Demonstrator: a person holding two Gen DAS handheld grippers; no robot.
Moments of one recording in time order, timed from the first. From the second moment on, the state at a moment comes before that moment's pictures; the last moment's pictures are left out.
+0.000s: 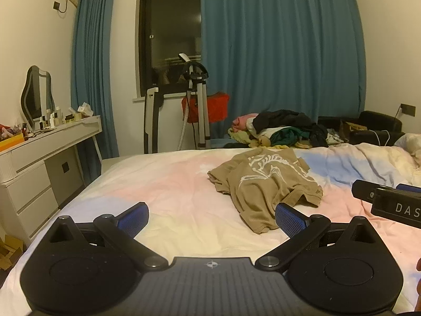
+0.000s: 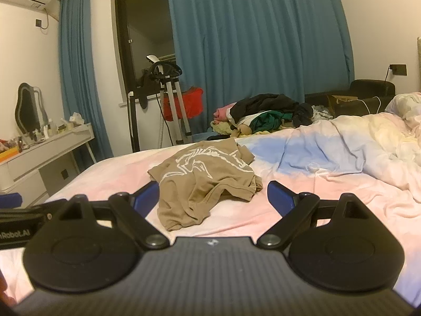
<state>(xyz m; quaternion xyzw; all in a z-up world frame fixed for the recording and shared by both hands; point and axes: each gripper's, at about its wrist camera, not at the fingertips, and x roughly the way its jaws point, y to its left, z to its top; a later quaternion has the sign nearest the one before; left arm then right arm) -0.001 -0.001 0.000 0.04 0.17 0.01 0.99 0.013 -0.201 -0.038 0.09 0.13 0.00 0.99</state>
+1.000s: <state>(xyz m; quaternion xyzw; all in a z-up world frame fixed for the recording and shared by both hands) -0.002 -0.003 0.003 0.04 0.18 0.02 0.98 0.010 -0.199 -0.037 0.09 0.13 0.00 0.99</state>
